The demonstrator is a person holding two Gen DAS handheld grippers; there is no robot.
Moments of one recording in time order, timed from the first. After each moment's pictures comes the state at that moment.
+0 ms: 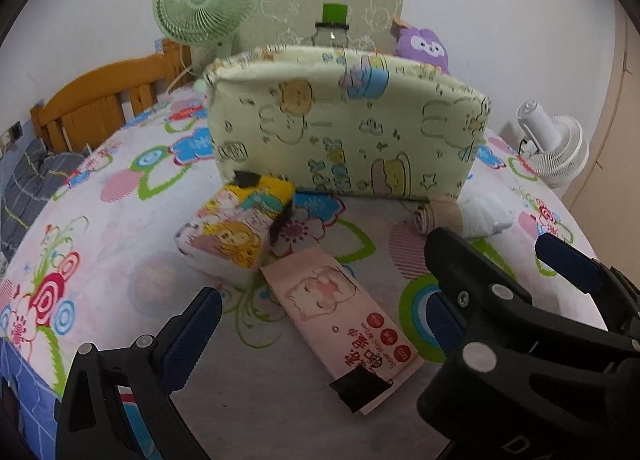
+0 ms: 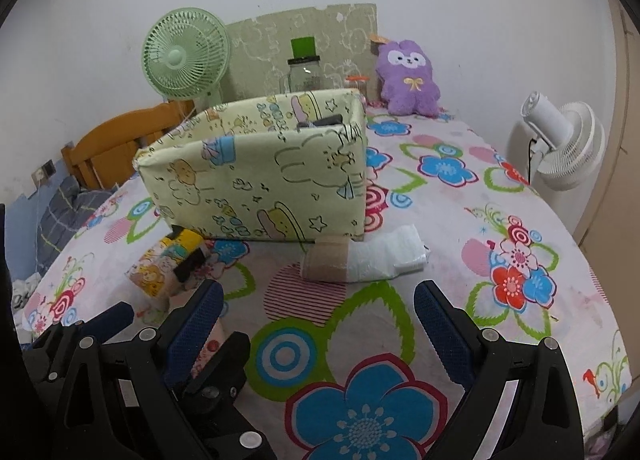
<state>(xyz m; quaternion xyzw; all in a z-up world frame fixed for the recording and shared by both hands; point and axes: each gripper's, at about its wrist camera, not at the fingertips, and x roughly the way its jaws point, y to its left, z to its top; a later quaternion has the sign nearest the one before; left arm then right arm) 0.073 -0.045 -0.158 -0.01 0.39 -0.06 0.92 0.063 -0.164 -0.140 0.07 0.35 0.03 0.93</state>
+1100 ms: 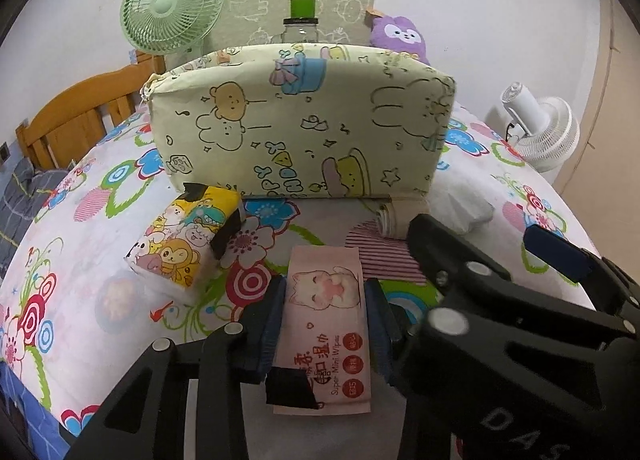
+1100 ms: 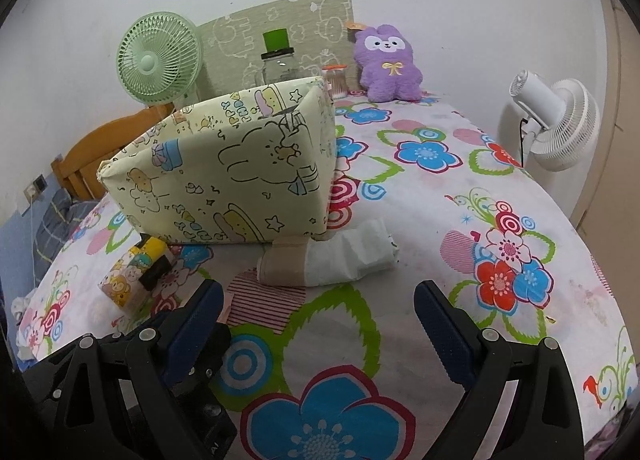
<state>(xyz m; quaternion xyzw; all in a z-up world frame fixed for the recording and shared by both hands) 0.084 -0.075 -0.157 0.01 0.39 -0.08 0.92 0.076 -0.191 -0.147 0.10 0.36 0.02 0.93</state>
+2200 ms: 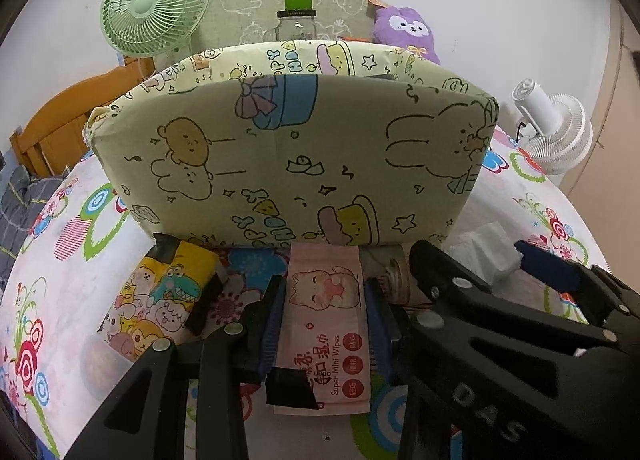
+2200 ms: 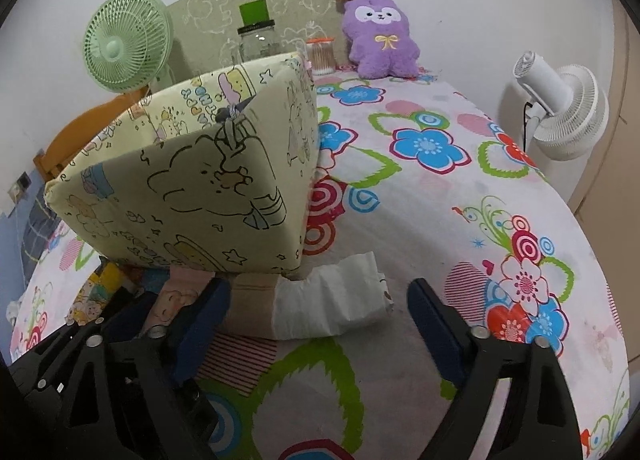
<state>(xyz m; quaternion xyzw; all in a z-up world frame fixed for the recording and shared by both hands) 0.132 -0.089 -0.156 0.03 0.40 -0.08 0.91 0.132 -0.201 -0.162 0.09 0.42 0.01 0.90</state>
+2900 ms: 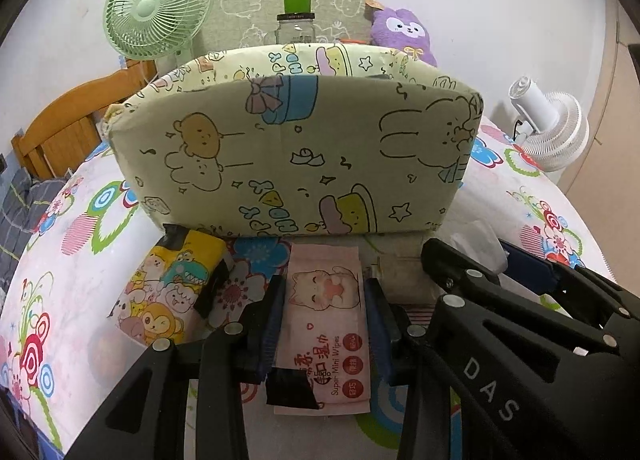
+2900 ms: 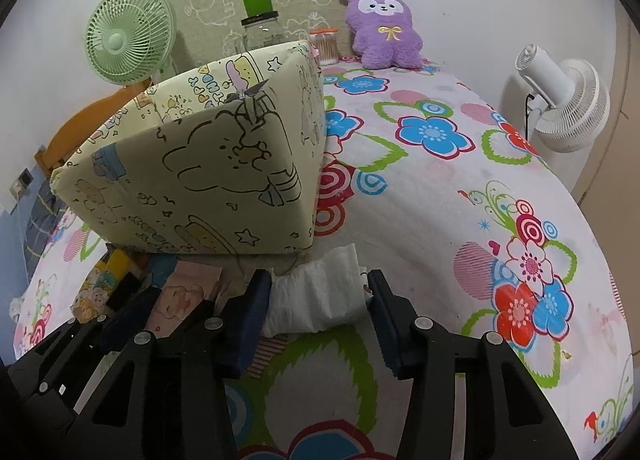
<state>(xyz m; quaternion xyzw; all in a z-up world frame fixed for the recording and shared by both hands) 0.119 -0.086 -0.153 0.03 0.40 -0.08 0.91 0.121 -0.195 -0.158 0.10 0.42 0.01 0.90</state>
